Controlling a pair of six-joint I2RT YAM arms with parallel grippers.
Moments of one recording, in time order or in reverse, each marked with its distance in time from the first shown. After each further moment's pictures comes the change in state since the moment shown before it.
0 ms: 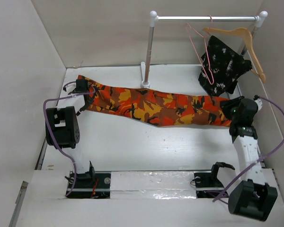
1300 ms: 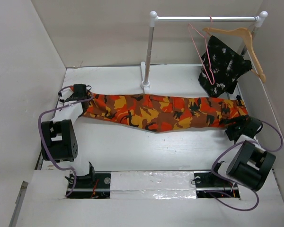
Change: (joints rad) left arm -0.001 -0.179 -0.146 -0.048 -0.087 -0.029; right arm -0.364 0.277 -0.327 0.270 -0.272 -0.084
